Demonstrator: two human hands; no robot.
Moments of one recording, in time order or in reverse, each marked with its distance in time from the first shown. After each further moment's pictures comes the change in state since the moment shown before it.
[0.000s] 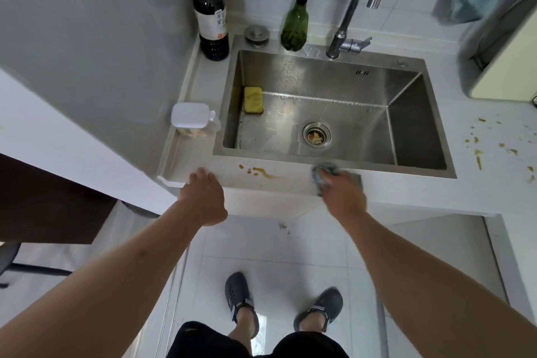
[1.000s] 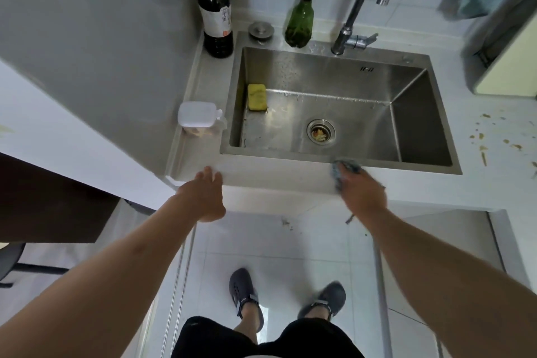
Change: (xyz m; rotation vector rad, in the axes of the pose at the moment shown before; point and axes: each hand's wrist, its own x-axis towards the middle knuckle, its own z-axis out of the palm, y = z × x) left_hand -0.002 -0.028 -0.014 0.023 -0.143 0.115; right_hand 0.005 0.018 -0.010 -0.009 -0.049 0.037
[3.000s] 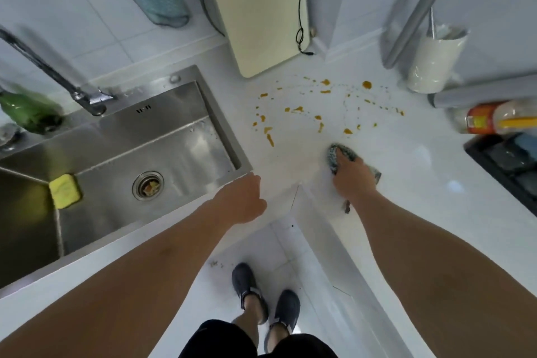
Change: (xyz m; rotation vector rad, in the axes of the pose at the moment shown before) left_hand 0.051 0.598 -0.111 0.084 0.050 0.495; right_hand -0.042 0.502 -0.032 0.290 -0.050 0.665
